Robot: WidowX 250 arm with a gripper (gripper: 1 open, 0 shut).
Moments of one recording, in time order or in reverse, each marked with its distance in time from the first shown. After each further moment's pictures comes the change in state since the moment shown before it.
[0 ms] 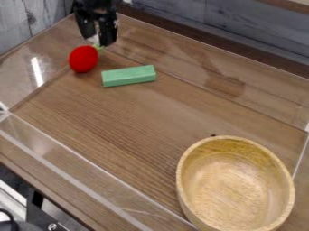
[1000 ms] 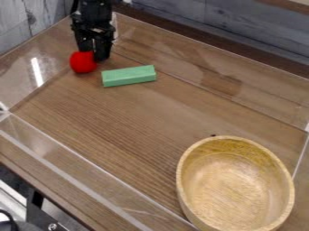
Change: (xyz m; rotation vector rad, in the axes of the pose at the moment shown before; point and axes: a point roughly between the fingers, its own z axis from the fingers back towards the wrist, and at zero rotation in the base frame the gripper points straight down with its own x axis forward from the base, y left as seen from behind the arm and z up) arm -0.001 0.005 -0.030 0.046 0.039 0.030
